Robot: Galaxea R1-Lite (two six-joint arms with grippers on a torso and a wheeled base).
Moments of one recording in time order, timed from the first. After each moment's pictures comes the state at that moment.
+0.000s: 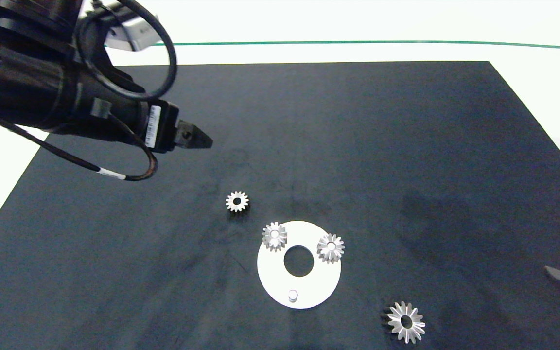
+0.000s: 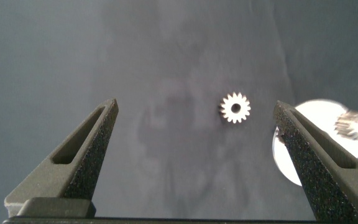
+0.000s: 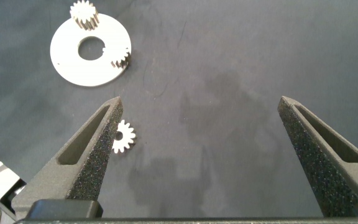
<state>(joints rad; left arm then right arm) -0.50 1.58 -1.70 0.66 0.20 0.03 0.82 0.87 -0.84 0.22 -0.35 -0.29</state>
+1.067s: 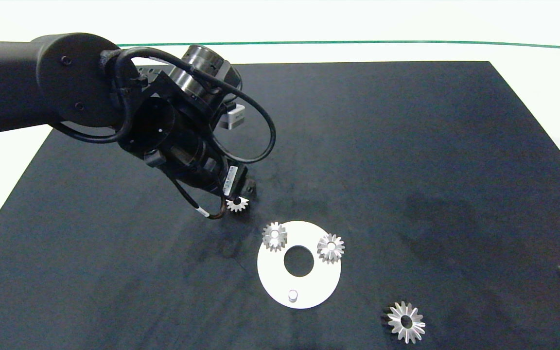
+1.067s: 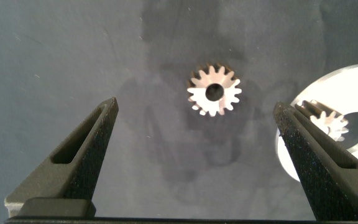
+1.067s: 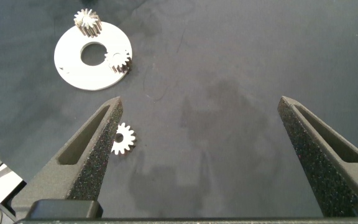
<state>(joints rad) -0.59 1.87 -1.81 0.79 0.25 -0.06 0.83 0.85 -0.84 0.22 -0.35 -0.30</state>
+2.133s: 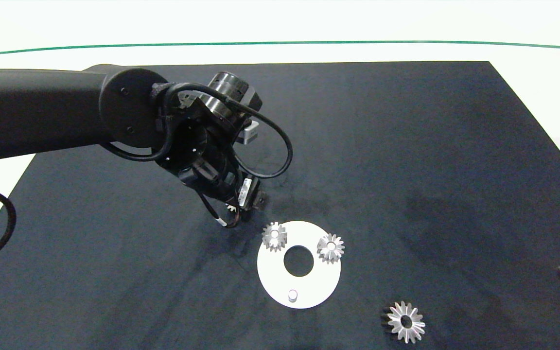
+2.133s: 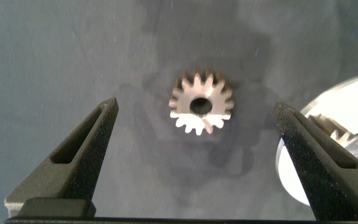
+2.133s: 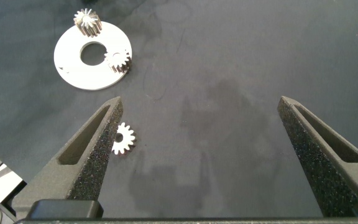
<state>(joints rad) -0.61 1.94 -1.80 0.75 0.30 -0.08 0.83 0.85 -0.84 0.22 -0.35 -0.30</state>
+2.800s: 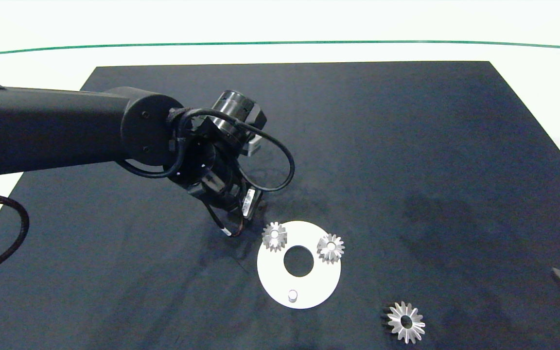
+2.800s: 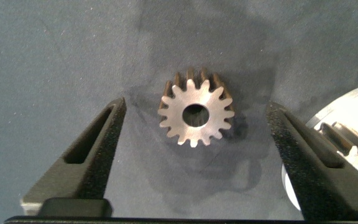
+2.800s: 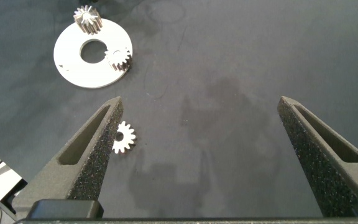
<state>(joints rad) -0.62 1.96 -1.72 0.68 0.30 -0.07 0.83 0.86 -0.83 0.22 -0.35 -0.30</state>
